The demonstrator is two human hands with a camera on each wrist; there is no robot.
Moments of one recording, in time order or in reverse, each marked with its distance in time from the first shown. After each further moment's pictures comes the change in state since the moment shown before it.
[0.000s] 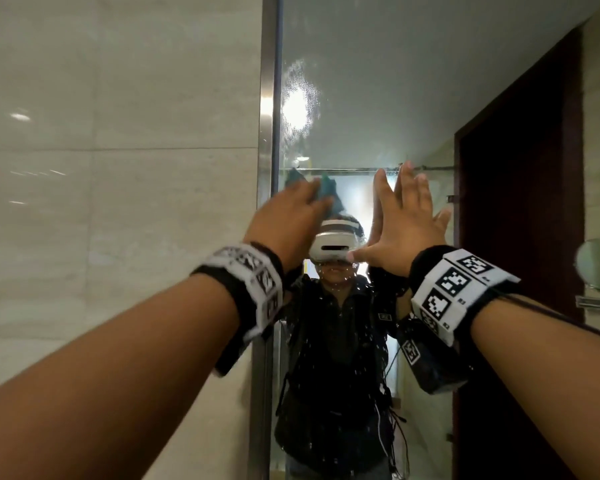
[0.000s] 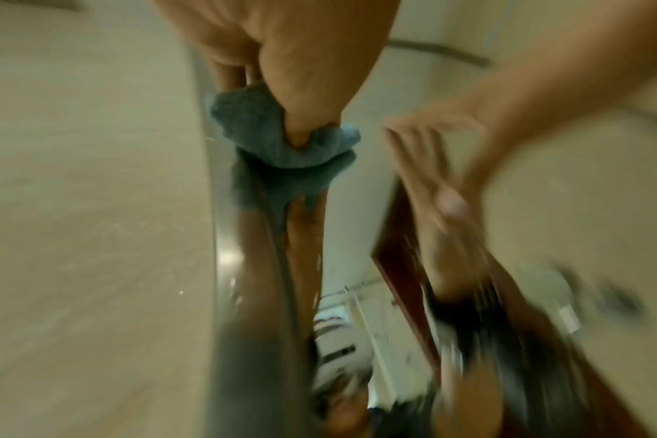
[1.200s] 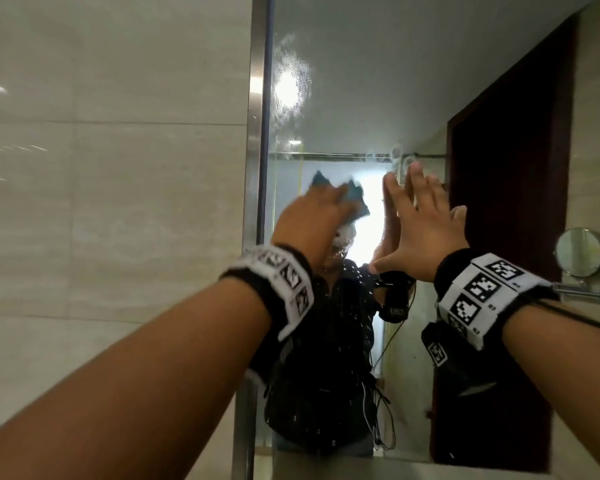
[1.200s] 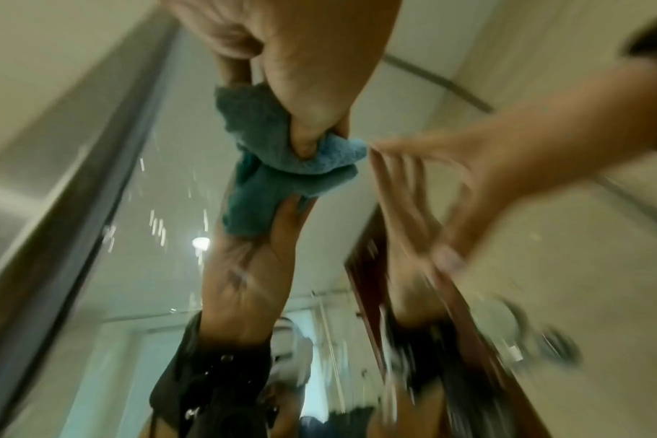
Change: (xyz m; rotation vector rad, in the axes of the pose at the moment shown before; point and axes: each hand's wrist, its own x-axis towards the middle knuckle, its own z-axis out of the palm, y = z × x) left_hand 0.001 0.042 0.034 -0.106 0.061 0.048; right_hand -0.022 0.040 0.002 -0.092 -0.015 -0.035
